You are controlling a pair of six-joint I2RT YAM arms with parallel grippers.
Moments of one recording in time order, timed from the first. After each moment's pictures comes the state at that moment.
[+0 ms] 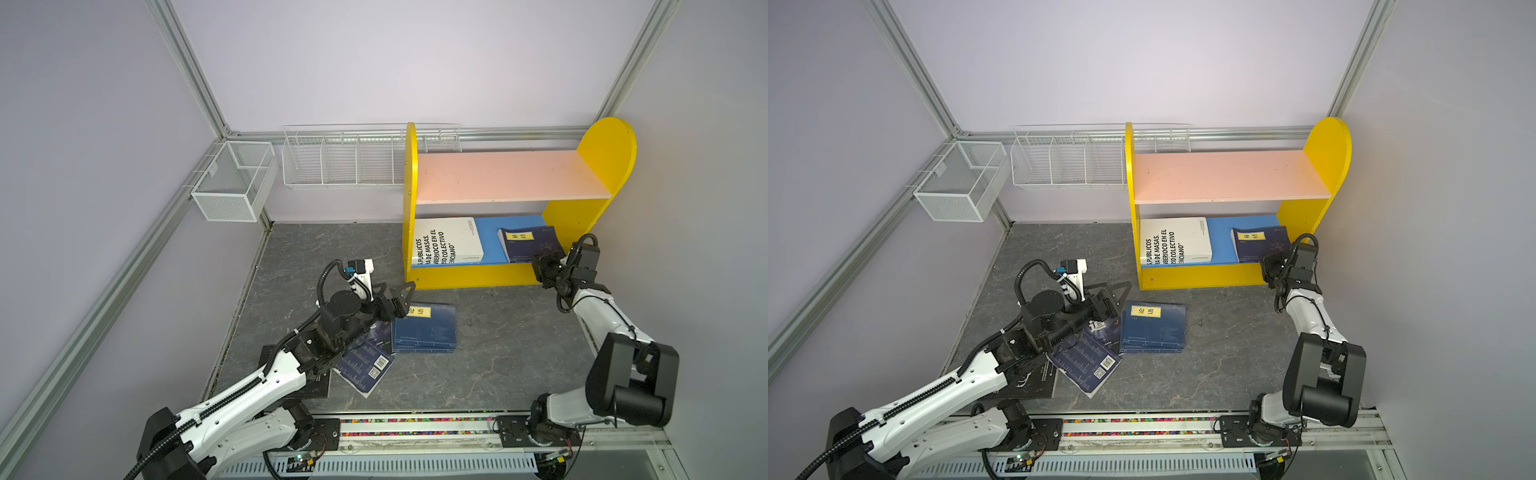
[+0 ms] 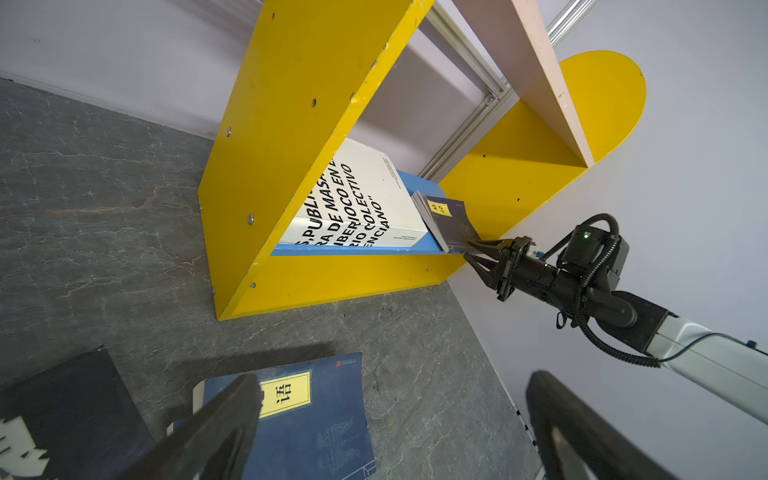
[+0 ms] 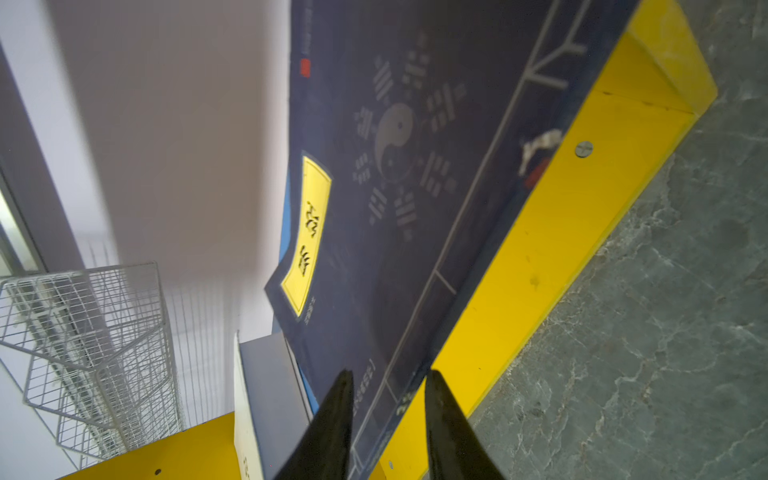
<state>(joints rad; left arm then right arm) -0.88 0.97 0.72 0.08 -0.11 -0.70 -0.25 1.46 0.96 -0.08 -0.35 1.11</state>
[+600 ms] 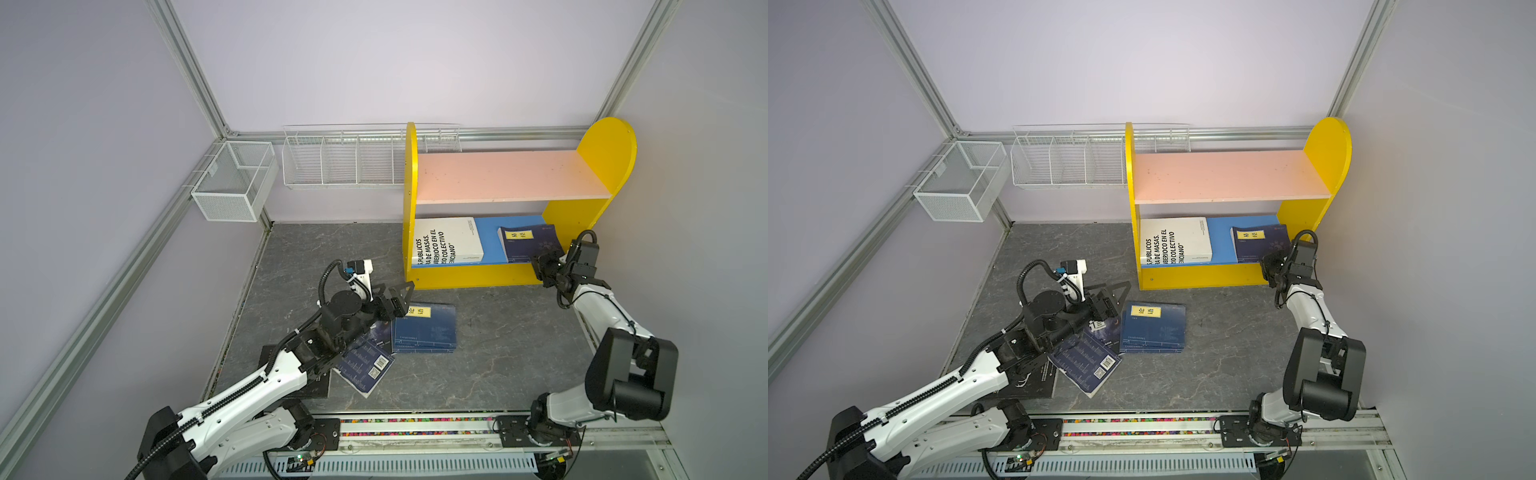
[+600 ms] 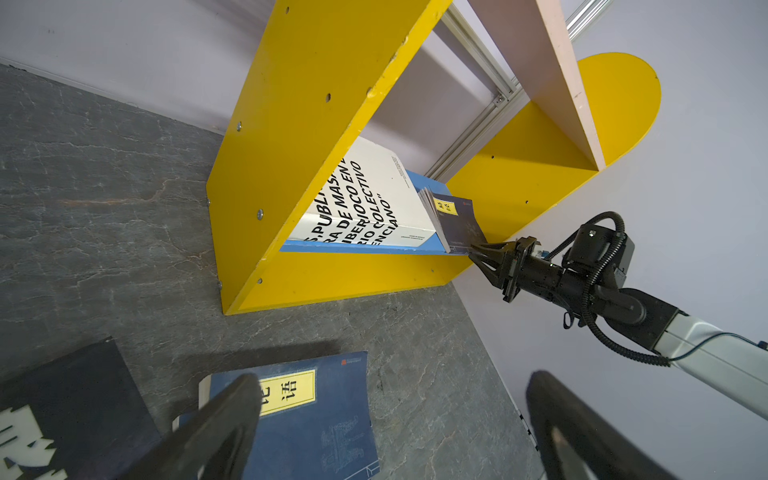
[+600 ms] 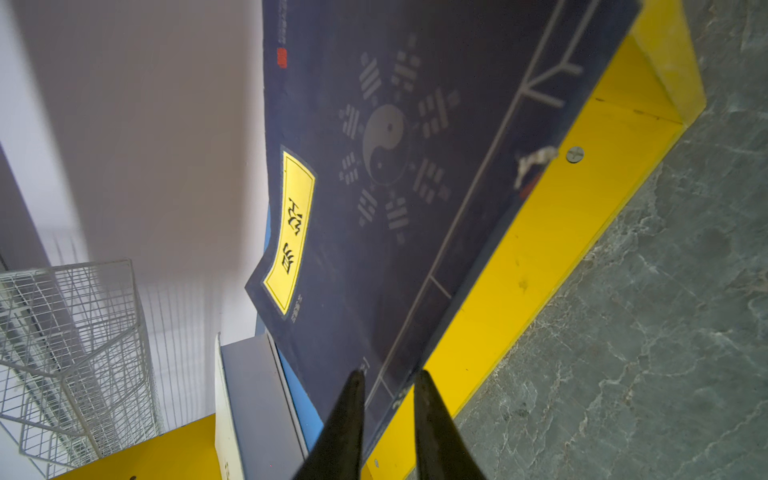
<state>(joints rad) -0.87 0.97 0.72 0.08 -0.12 -0.71 -0.25 1.49 1.00 -0.13 -0.34 1.07</state>
